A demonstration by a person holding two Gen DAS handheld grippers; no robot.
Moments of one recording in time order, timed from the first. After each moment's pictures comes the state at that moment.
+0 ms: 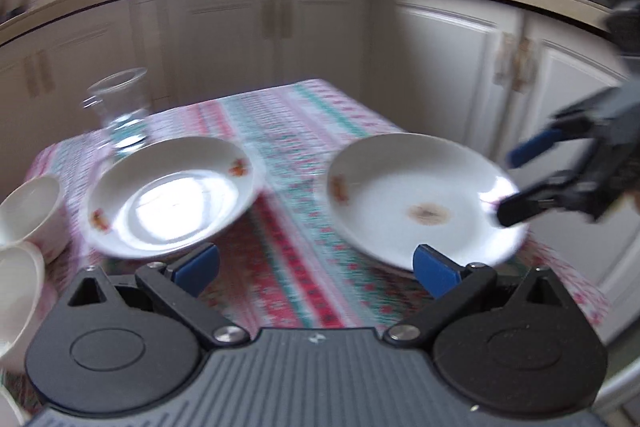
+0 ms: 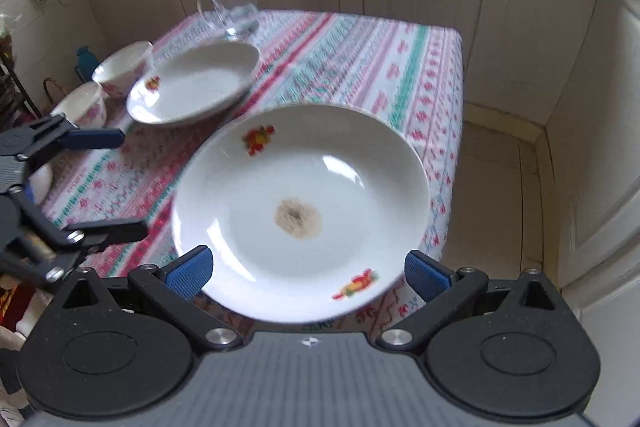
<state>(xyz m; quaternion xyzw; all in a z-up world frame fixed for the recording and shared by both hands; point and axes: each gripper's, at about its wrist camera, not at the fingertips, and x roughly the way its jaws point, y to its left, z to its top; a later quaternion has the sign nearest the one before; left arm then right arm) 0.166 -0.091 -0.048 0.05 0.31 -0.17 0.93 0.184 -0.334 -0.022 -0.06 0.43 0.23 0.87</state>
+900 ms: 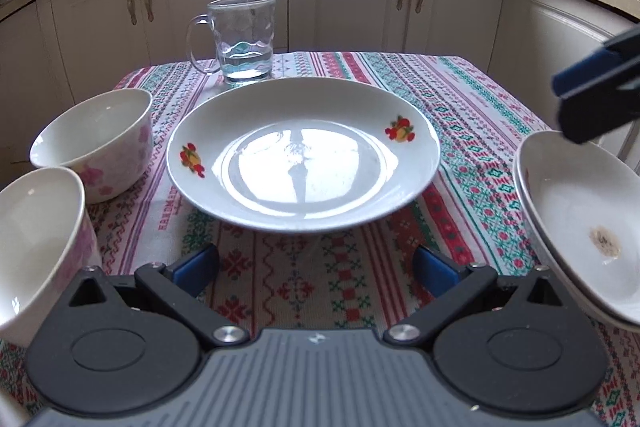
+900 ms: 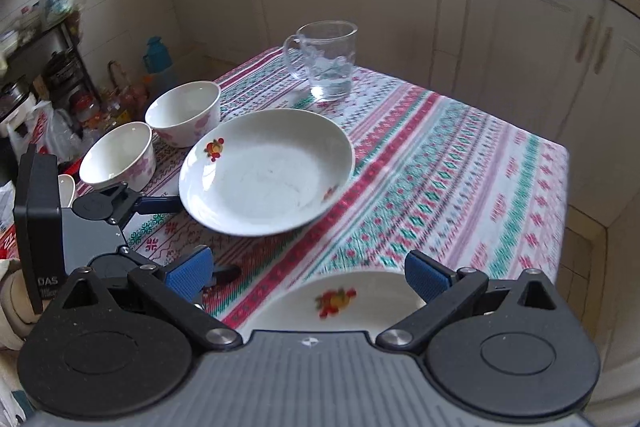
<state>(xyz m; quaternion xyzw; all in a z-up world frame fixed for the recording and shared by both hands) 0.230 -0.051 -0.097 0.00 0.35 -0.02 0.94 0.287 -0.243 -0.004 -0.12 0.41 0.35 0.83</state>
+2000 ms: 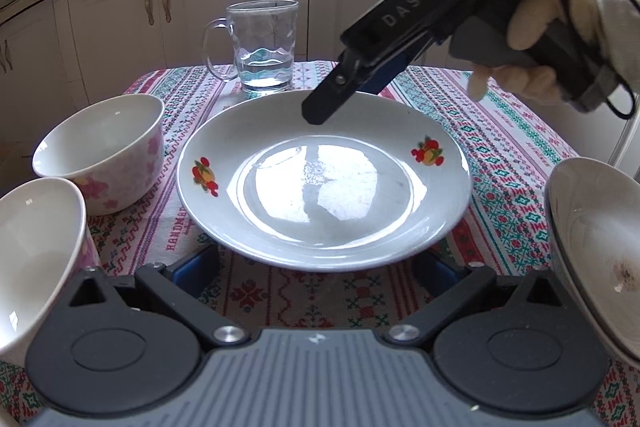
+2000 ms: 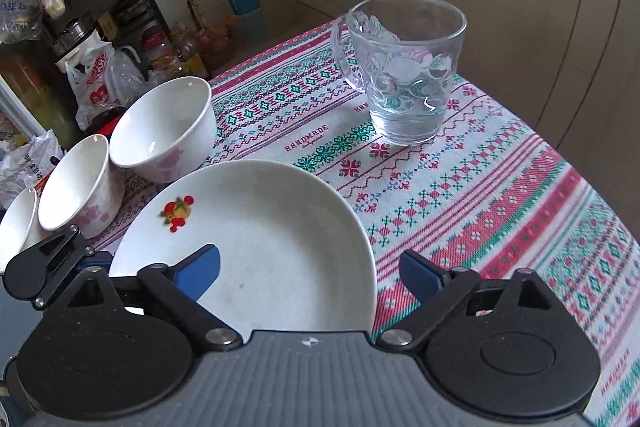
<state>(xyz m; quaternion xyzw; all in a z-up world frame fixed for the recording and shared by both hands) 0.247 -0.045 -0.099 -0.01 0.34 0.00 0.94 0.457 -0.130 -0.063 -0.16 0.46 0.50 0.72</state>
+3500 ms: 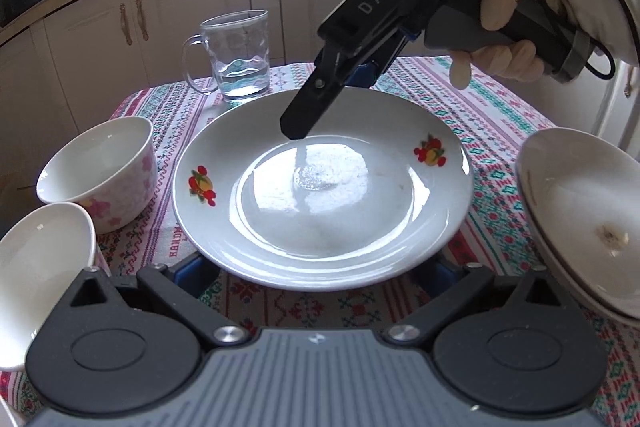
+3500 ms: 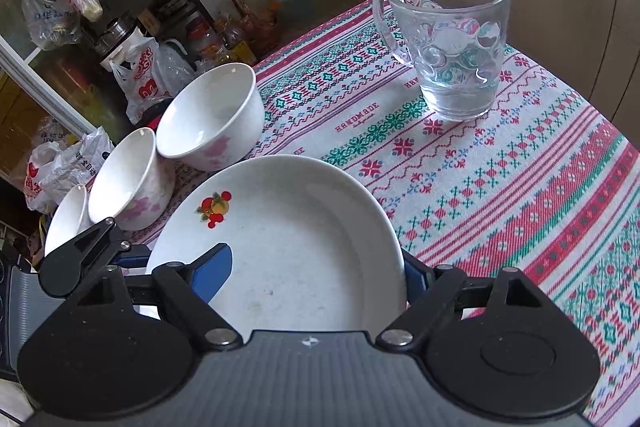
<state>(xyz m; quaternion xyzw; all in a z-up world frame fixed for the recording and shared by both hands) 0.233 -0.052 -0.089 0.04 0.35 -0.03 0.94 0.449 -0.133 -0.064 -0.12 0.50 0.54 0.67</state>
